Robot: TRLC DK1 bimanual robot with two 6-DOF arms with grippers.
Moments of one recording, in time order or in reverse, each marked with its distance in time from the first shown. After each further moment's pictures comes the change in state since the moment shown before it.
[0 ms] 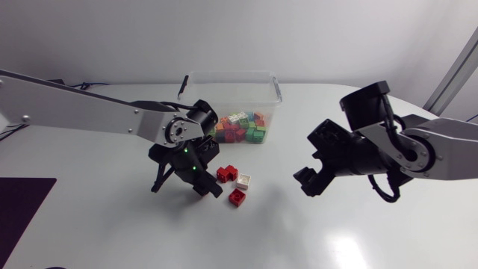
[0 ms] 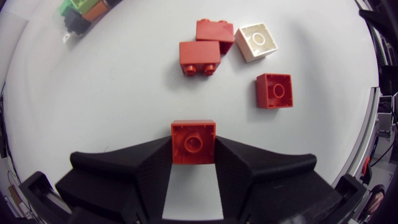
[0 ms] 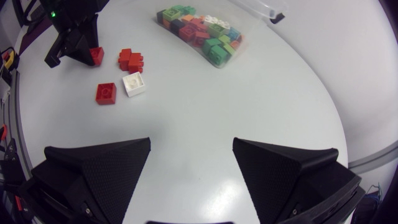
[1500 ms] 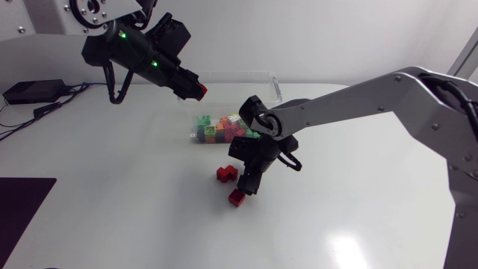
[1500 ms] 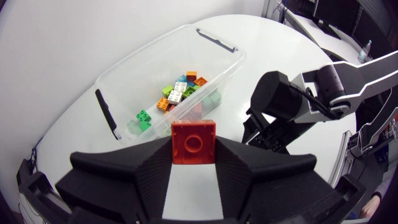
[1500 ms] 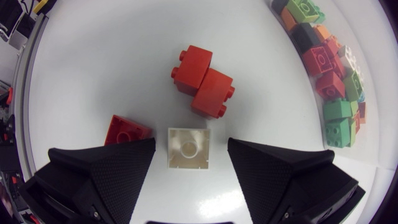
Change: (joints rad) left arm 0.192 -0.190 0.410 -0.092 0.167 0.181; right arm 0.205 0.746 0.609 -0.240 -0.153 -0.253
